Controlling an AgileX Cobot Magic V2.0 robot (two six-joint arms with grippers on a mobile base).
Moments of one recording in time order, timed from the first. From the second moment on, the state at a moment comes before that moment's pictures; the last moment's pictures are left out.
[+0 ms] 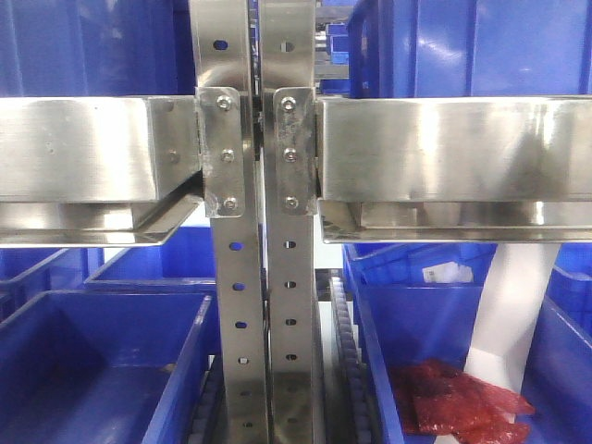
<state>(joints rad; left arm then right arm) -0.03 -0.01 0.03 -0.07 0.07 0.03 -0.06 0.87 -0.77 -0.07 0.31 0.07</state>
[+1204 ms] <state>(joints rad) -0.03 -0.01 0.03 -0.07 0.07 0.03 -0.02 -0.02 -0.47 -0.03 0.59 0.07</state>
